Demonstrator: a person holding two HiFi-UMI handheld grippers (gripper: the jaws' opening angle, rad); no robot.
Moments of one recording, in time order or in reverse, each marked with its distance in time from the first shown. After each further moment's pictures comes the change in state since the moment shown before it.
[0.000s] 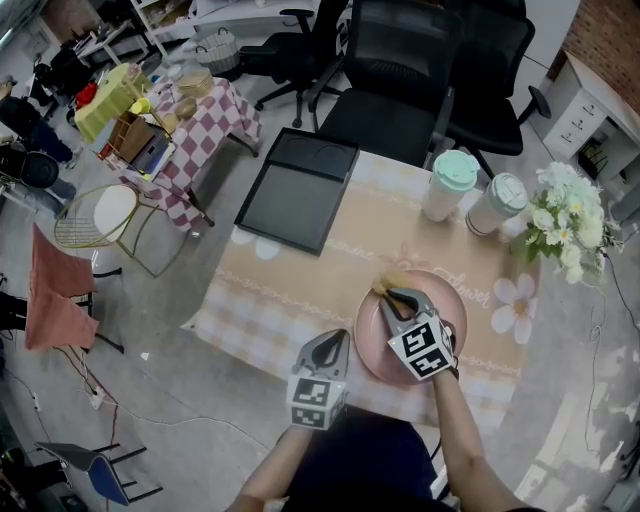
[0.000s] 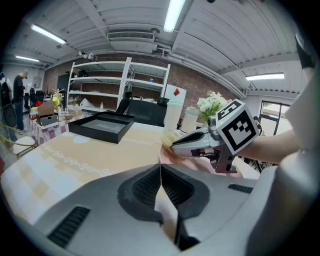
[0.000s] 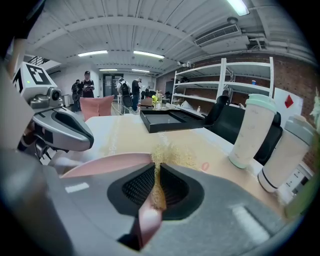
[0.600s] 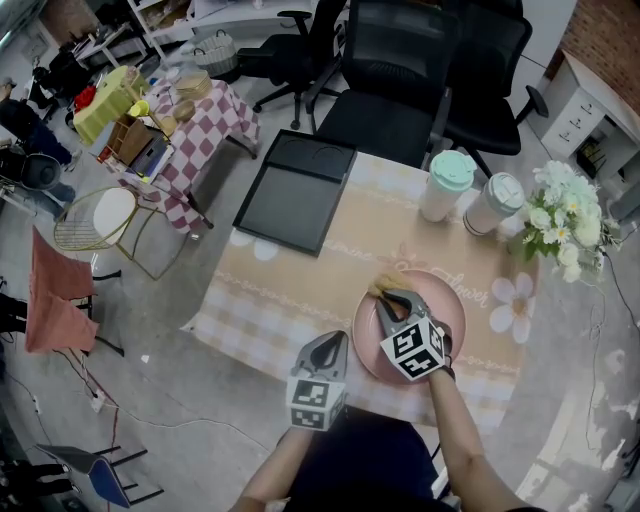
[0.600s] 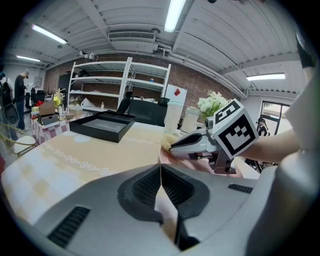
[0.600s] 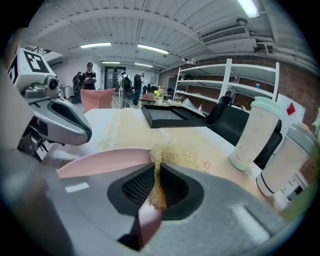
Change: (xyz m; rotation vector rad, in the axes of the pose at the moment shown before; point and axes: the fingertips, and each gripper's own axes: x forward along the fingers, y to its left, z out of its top) left arm -0.001 -0.001 -0.002 -0.007 0.001 0.006; right arm 0.008 0.005 -0.006 -0.055 0.053 -0.017
